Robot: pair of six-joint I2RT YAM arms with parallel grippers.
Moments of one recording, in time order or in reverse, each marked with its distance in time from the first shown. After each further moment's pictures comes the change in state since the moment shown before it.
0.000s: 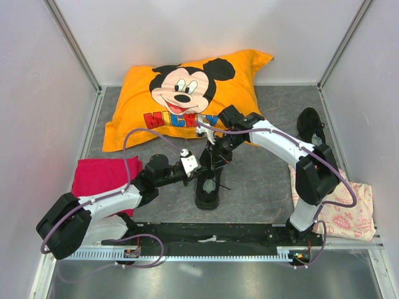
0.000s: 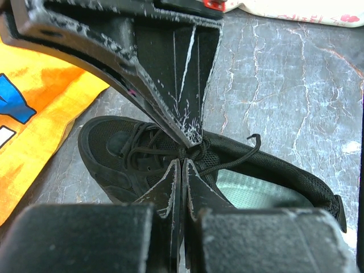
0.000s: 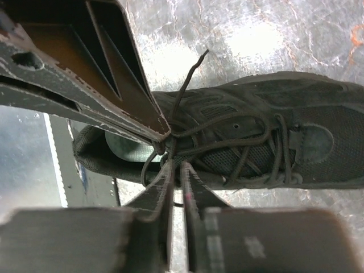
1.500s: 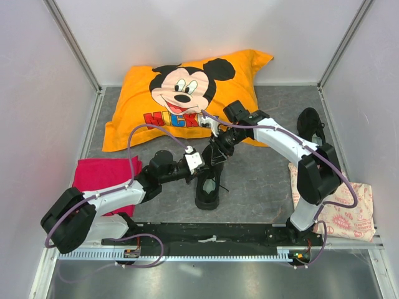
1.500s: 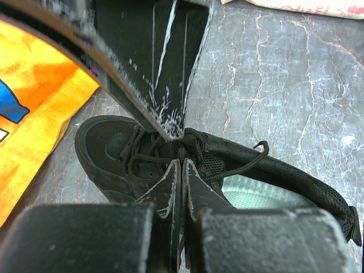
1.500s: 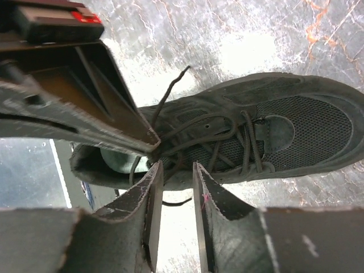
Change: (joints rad) left arm 0.000 0.064 0.061 -0.046 0.004 0.014; right arm -0.049 -0.013 -0.002 0.074 -0.001 0.129
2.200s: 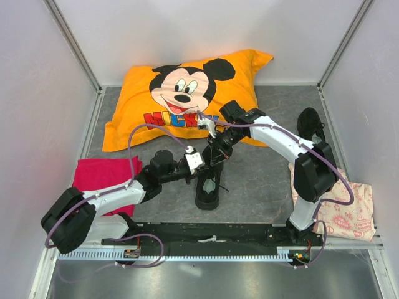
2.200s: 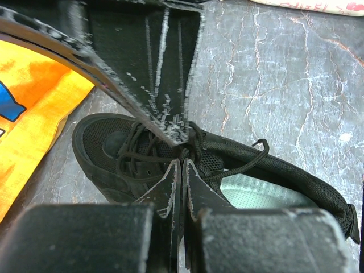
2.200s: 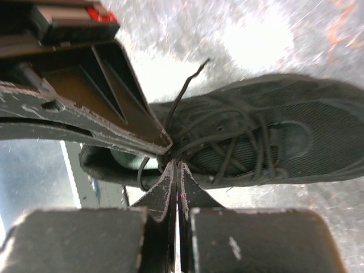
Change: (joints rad) left arm 0.000 0.000 0.005 -0.017 0.004 0.001; right arm 0.019 0.048 0.064 -0.097 -0.013 -0.048
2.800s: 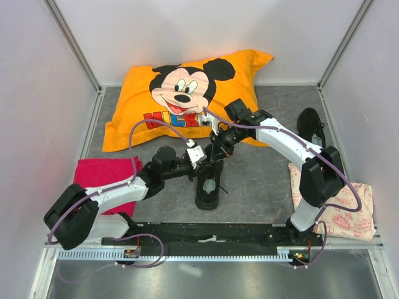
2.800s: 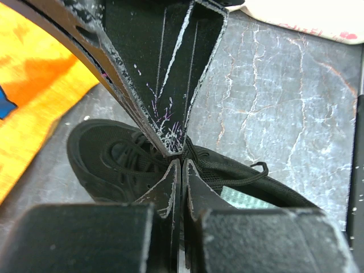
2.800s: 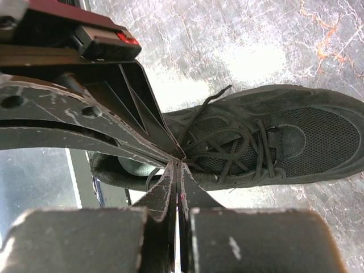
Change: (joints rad) left arm 0.000 0.040 0.056 -0.007 -0.009 -0.098; right arm -0.016 -0.073 -0.054 0.097 -0.029 0.064
